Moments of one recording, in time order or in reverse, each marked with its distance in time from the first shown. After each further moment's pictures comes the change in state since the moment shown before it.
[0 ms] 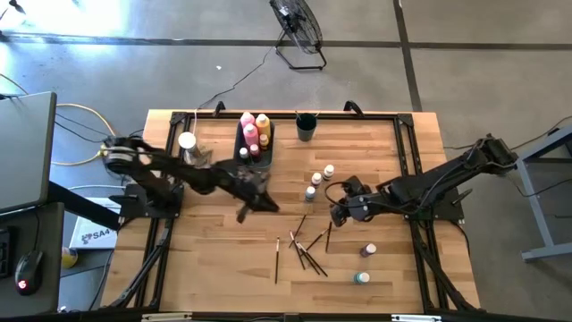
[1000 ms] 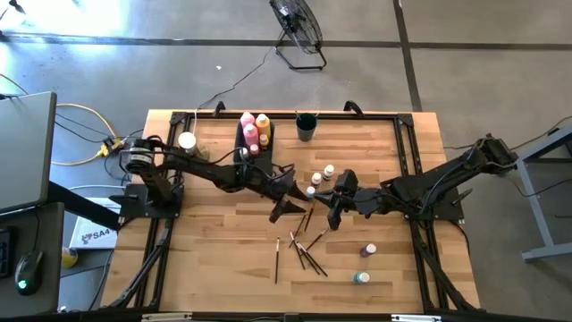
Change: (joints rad) left arm -0.028 0.155 0.389 -0.375 -0.167 0.093; right arm 0.000 0.000 0.000 0.413 0.171 -0.603
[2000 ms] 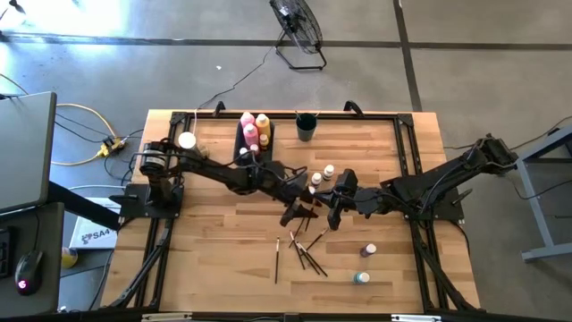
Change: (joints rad) left arm -0.026 0.110 0.165 0.007 0.052 -0.061; right arm 0.000 0.000 0.000 0.005 0.003 -0.011
